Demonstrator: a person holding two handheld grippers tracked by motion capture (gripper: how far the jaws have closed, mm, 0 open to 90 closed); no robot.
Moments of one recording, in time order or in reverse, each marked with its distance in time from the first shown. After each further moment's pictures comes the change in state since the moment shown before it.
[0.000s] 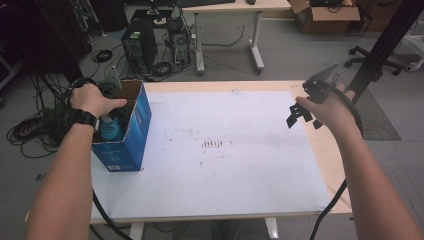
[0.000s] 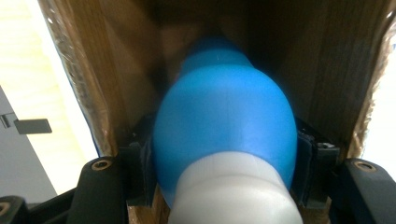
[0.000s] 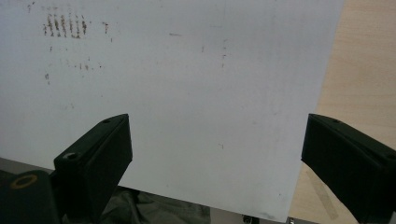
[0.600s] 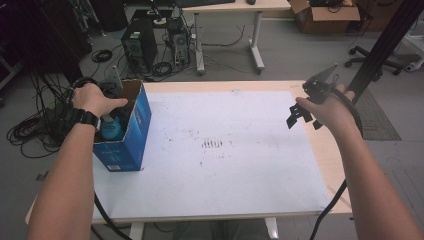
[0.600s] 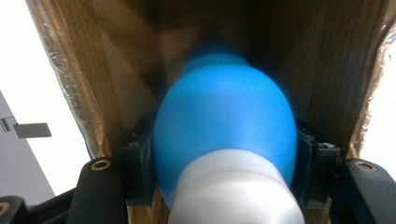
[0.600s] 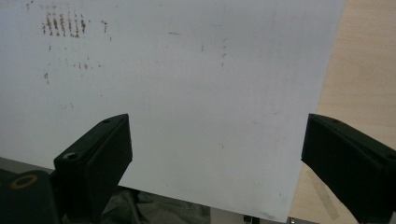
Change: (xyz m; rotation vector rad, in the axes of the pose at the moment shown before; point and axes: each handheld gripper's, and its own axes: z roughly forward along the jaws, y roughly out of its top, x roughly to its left) left arm 0.000 0.002 0.001 -0.011 -0.005 -0.002; right arm -0.001 0.000 0.001 0.004 0.001 0.002
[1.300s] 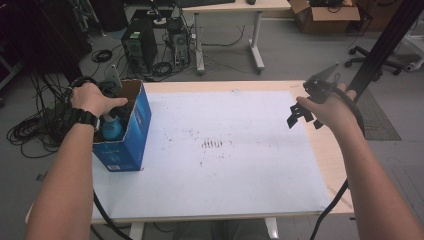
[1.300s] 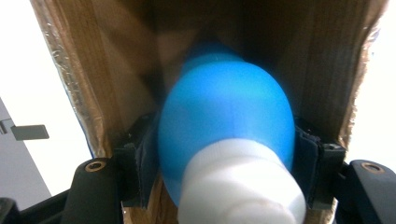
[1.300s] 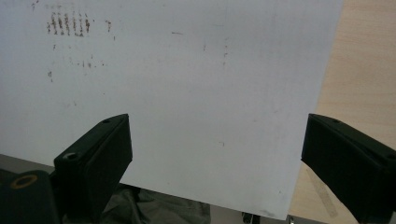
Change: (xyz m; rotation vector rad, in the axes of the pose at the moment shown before) left arm -0.001 -0.003 -0.006 -0.015 -0.011 0.002; right arm 0.002 -0.003 -0.006 -0.009 0.001 -0.007
